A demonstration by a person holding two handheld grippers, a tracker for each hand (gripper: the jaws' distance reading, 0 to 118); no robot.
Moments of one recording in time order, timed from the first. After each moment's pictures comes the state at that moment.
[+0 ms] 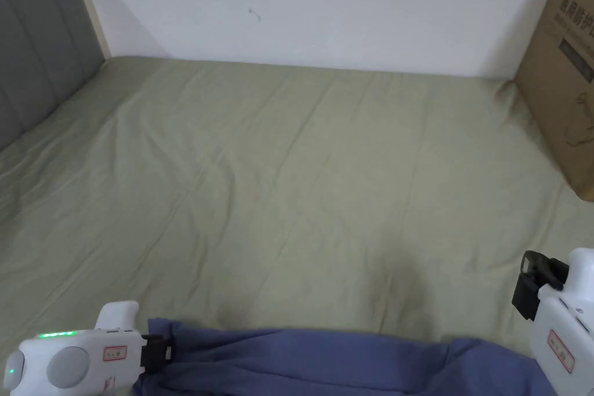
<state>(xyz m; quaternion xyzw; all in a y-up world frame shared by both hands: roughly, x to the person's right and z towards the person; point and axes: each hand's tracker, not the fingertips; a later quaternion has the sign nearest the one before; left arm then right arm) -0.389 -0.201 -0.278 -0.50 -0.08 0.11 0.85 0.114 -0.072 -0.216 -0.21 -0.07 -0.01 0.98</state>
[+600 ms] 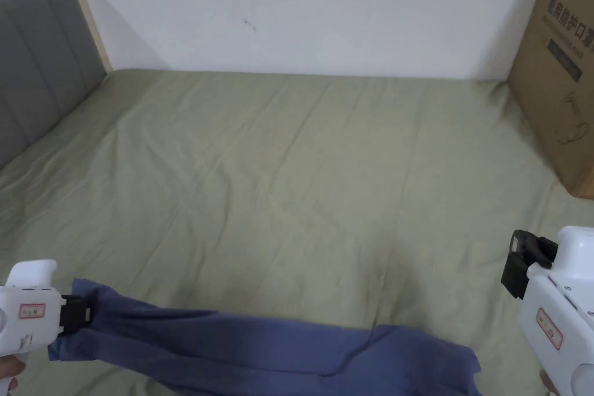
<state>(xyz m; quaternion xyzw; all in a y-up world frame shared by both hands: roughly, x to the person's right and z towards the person) -0.448 -0.109 -0.270 -0.48 0.02 0.07 0.88 0.125 -0.055 -0.209 -0.18 -0.06 -0.03 0.98</state>
